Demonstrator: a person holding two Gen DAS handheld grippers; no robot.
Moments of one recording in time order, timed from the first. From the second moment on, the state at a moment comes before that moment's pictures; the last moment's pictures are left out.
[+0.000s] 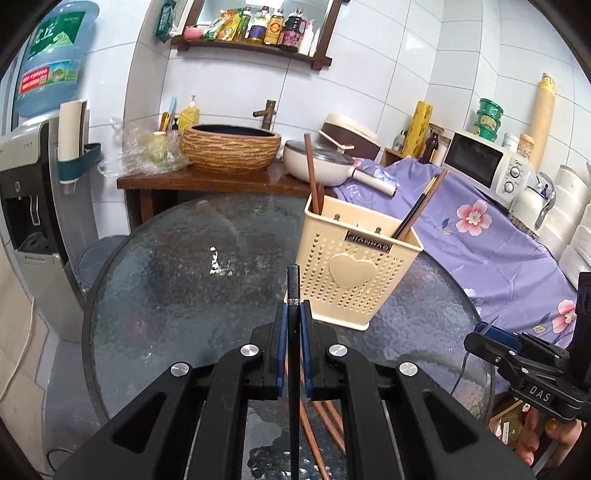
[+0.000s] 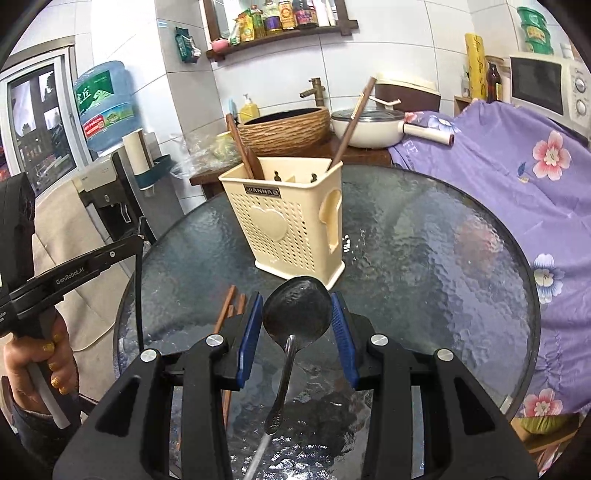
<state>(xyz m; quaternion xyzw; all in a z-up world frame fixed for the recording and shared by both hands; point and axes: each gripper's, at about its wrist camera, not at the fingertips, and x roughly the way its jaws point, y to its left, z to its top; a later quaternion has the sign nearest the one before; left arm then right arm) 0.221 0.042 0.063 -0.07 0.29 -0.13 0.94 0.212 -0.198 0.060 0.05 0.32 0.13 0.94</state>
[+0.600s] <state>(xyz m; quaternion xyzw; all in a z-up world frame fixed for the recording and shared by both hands) 0.217 0.037 0.116 -0.06 0.24 -0.15 0.96 0.226 -0.192 0.106 0.03 0.29 0.15 0.94</state>
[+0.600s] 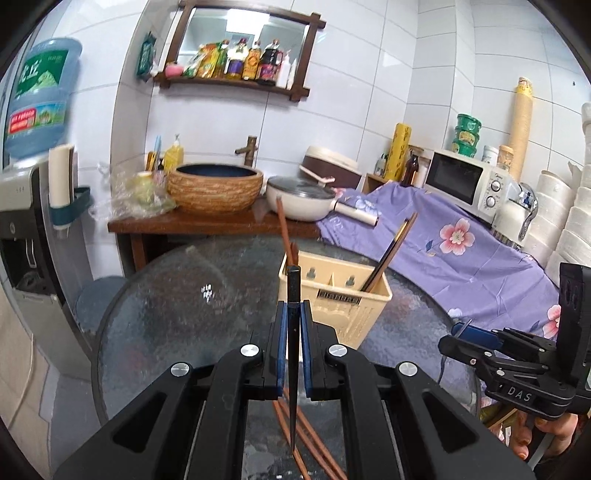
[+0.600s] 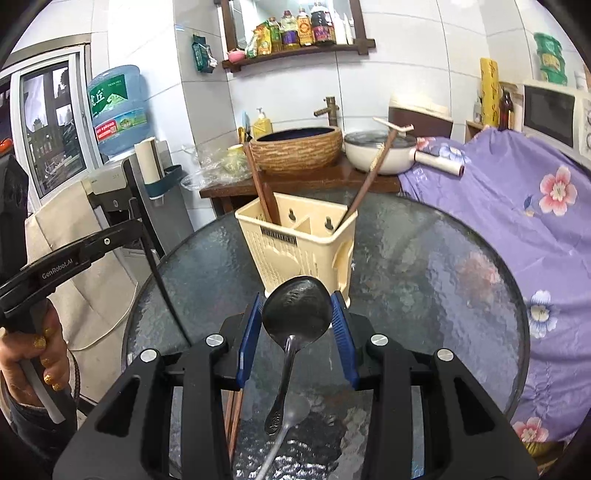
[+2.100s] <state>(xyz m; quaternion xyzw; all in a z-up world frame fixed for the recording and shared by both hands) 0.340 -0.010 0.114 -0.09 0.22 -0.10 0.97 0.353 -0.163 0.090 -0.02 0.21 0.04 0.98</state>
